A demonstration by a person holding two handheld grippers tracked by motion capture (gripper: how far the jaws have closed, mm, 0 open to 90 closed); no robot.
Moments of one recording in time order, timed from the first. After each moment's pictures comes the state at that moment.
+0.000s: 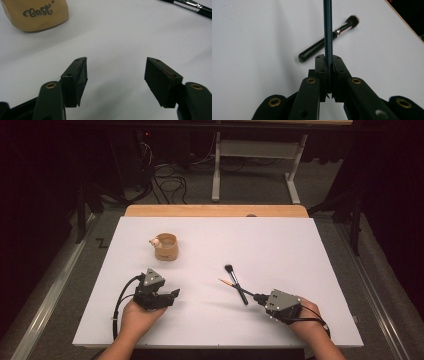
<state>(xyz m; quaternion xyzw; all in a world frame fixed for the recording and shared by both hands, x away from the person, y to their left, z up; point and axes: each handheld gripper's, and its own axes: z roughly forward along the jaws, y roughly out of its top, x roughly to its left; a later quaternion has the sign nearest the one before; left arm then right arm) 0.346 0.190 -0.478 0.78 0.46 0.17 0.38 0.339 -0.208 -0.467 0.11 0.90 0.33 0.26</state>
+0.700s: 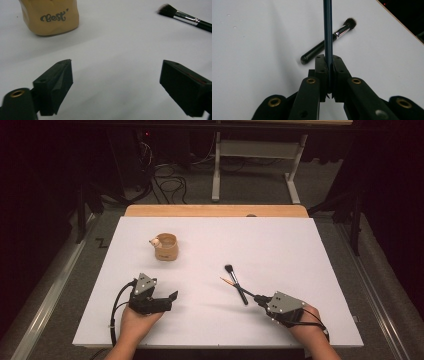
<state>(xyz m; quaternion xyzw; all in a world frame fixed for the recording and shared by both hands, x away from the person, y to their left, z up) 0.334 0.202 -0.490 0.75 0.46 0.21 0.43 0.332 -0.212 -0.472 0.13 0.88 0.36 0.26</state>
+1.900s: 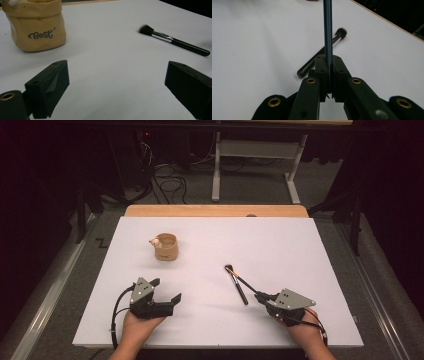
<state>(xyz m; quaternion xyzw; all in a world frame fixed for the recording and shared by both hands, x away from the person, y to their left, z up) 0.321 0.199 -0.492 0.72 0.43 0.21 0.51 0.333 -0.219 -0.476 0.20 0.84 0.44 0.24</state>
